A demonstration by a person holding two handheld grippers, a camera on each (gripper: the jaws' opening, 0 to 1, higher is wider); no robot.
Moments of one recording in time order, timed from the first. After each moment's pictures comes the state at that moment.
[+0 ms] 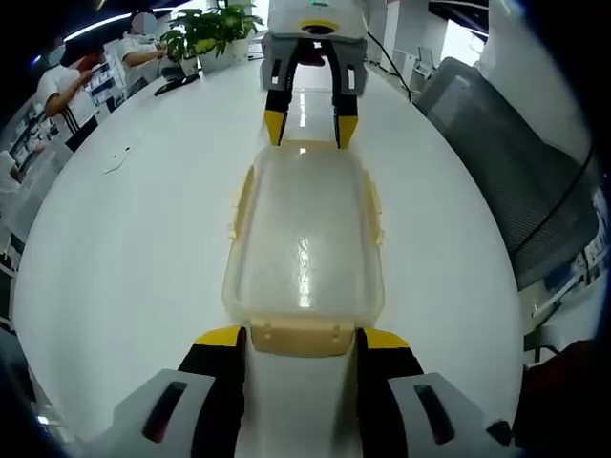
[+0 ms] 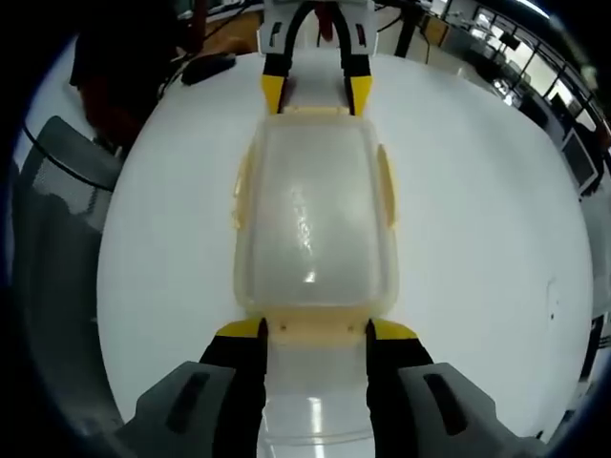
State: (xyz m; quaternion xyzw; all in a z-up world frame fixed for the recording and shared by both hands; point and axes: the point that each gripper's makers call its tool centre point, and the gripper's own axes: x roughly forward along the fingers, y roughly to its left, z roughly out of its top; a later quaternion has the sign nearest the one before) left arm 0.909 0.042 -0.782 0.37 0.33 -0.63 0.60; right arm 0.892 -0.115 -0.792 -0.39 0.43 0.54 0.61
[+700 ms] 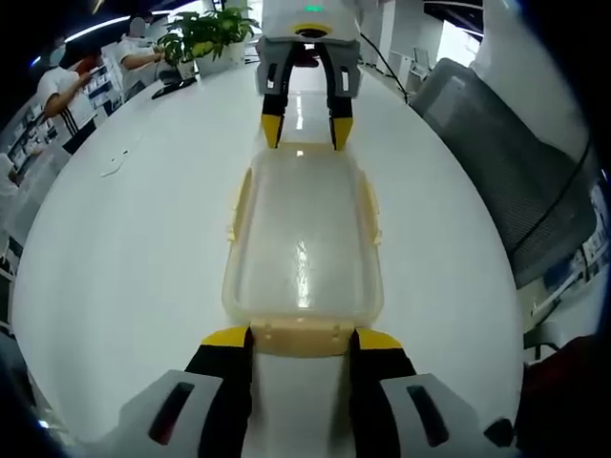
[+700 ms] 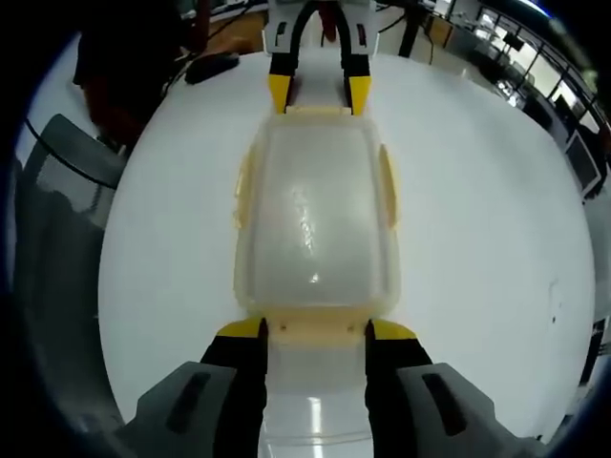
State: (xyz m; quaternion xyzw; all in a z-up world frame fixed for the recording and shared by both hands) left arm 0.908 0.043 -0.781 0.37 0.33 -0.63 0.60; right arm 0.886 -0.113 -0.790 -0.39 0.43 0.55 0.60
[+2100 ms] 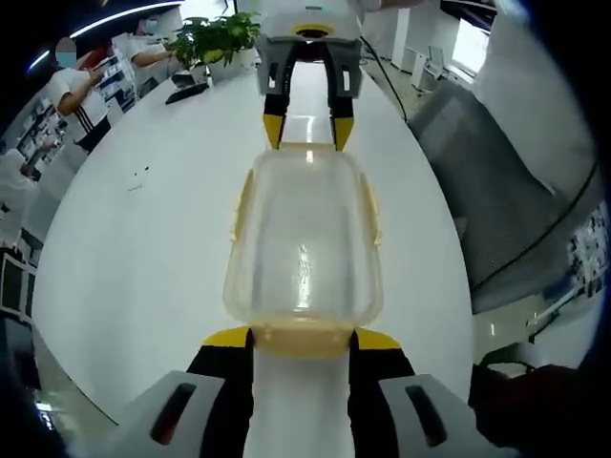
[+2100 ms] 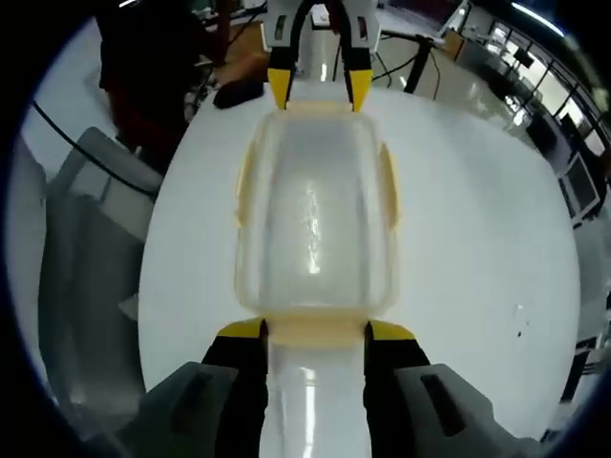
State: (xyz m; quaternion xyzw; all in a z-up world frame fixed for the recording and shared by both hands) left arm 0.887 0.041 -0.690 0.38 0.35 -0.60 0.61; right arm 0.873 -0.118 -0.707 -0.40 0.40 0.57 0.59
